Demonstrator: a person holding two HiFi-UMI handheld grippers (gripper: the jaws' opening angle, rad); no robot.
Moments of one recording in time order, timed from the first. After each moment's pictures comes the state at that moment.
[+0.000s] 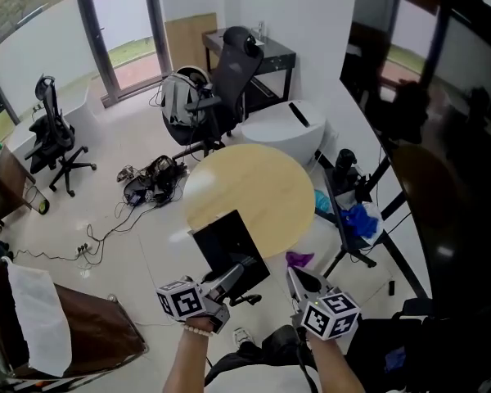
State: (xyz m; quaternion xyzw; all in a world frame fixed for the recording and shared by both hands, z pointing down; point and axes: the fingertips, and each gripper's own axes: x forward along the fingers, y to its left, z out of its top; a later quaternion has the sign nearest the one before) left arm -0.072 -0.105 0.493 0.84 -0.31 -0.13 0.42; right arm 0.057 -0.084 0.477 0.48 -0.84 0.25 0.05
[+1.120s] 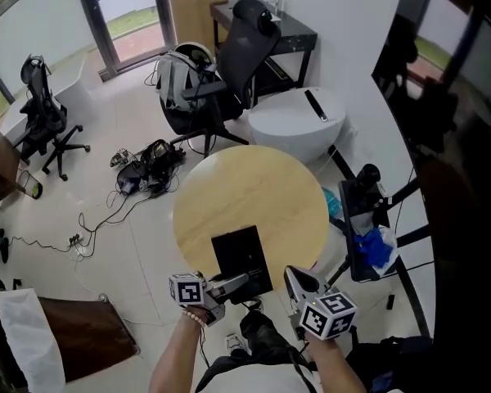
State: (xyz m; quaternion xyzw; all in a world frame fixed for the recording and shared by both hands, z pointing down) left arm -0.044 -0.241 0.628 0.82 -0.18 -0.12 0.53; right arm 0.052 -0.248 0.542 0.44 -0.84 0.30 0.10
